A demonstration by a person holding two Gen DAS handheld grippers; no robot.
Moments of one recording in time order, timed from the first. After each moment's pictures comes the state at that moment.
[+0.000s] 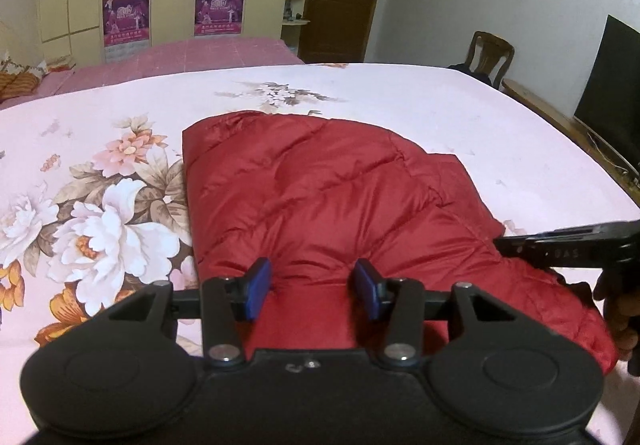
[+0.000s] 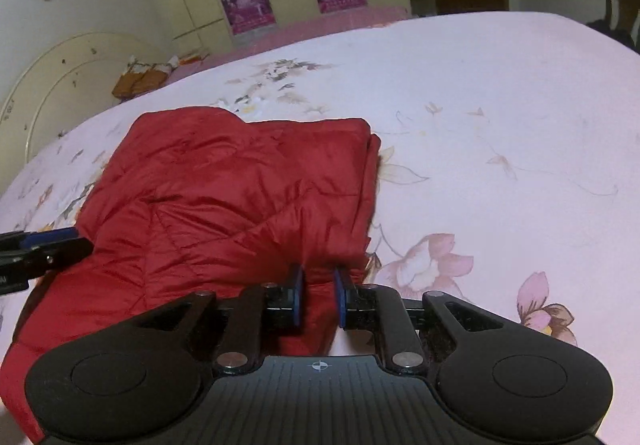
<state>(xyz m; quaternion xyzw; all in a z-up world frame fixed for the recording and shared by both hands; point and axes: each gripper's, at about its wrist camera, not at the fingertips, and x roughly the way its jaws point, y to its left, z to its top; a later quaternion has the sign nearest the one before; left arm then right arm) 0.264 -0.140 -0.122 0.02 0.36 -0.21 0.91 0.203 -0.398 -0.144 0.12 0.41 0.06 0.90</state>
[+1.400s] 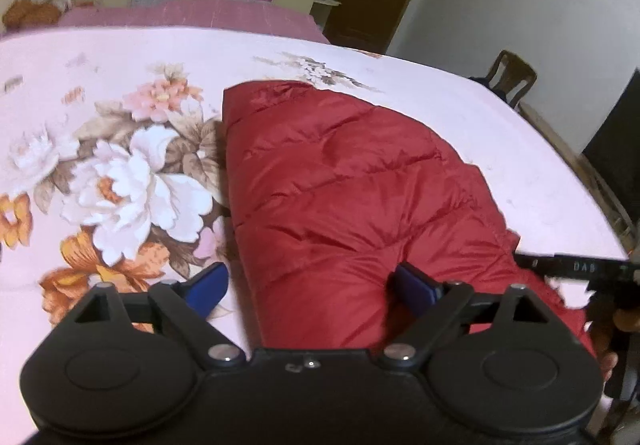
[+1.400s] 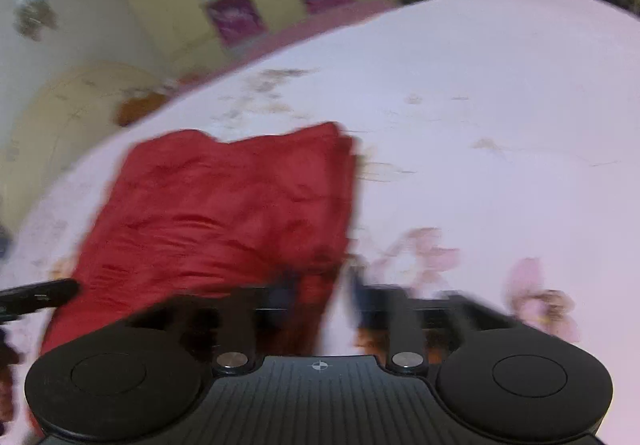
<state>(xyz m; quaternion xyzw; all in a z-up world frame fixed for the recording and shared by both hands) 0.277 -0.100 -0.128 -0.09 0.42 -0.19 0.88 0.198 -0.433 -0.146 0.21 0.42 0.05 0.88</state>
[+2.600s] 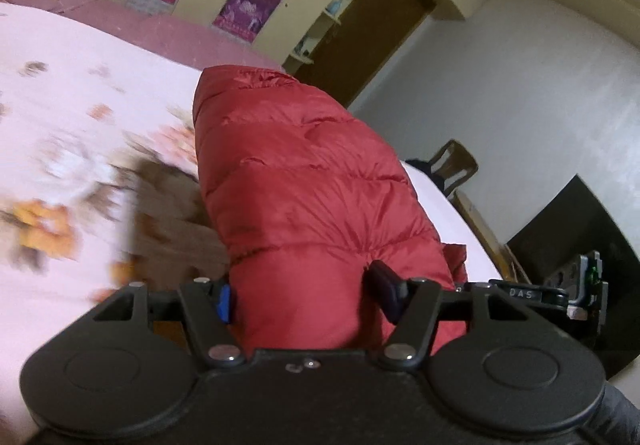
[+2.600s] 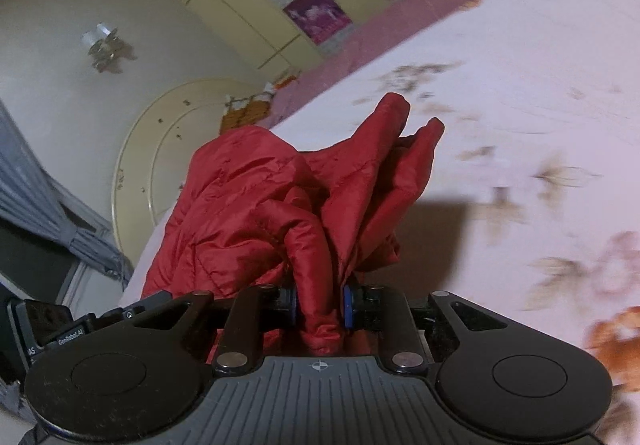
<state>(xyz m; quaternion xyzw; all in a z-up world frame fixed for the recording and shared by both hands) 0.253 0.017 -0.085 -0.23 0.34 -0.25 0.88 0.222 -0.333 -0.084 0.31 0.38 0.21 0.85</state>
